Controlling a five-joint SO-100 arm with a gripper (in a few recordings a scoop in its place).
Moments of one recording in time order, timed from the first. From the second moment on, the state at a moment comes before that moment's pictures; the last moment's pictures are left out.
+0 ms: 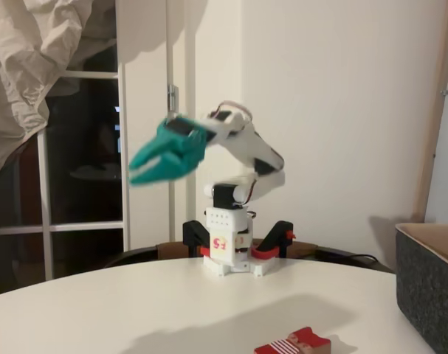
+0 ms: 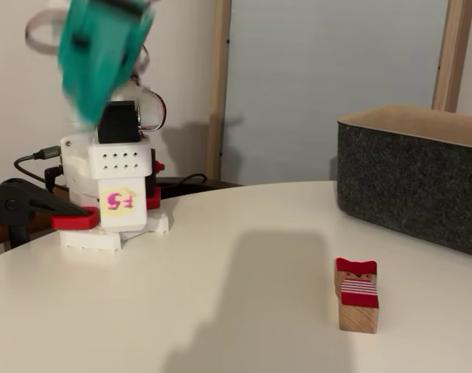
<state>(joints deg) 41.0 170.5 145.5 44.8 116.8</state>
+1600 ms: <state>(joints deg) -4.0 111.1 121.0 71.5 96.0</state>
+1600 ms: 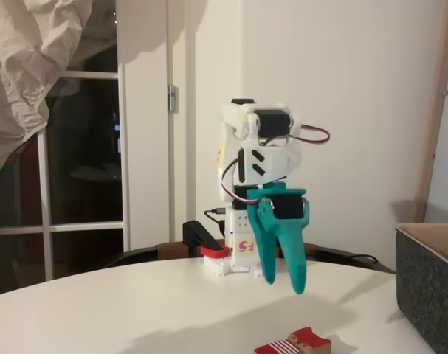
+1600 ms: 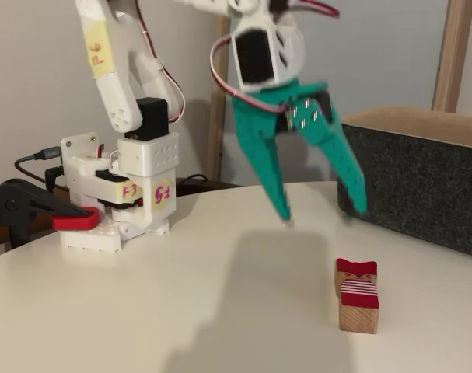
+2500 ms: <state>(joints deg) -4.5 91.6 109.1 59.7 91.6</state>
